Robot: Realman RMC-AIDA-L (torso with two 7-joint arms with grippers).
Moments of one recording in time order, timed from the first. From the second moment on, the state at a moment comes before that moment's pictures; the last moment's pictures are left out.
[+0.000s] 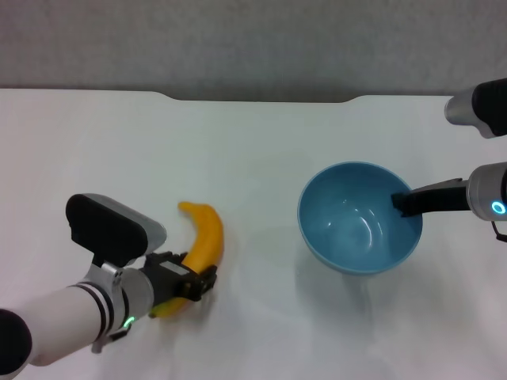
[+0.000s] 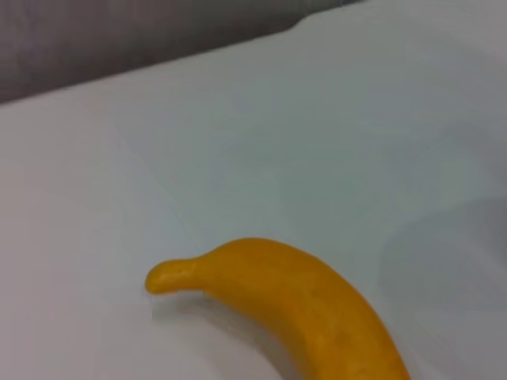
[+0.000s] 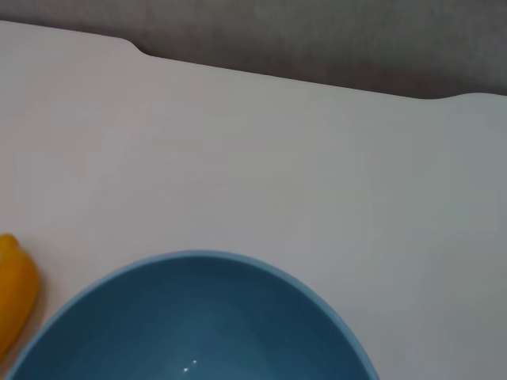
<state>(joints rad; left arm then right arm) -0.40 -2.04 -1.09 -0.80 1.75 -0.16 0.97 0.50 2.01 -1.49 -1.07 0.71 0.87 -0.41</state>
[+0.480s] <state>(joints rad) -0.23 -2.04 -1.27 -1.11 1.74 -0.13 0.99 0.50 2.01 -1.49 -1.04 0.72 0.86 -0.40</state>
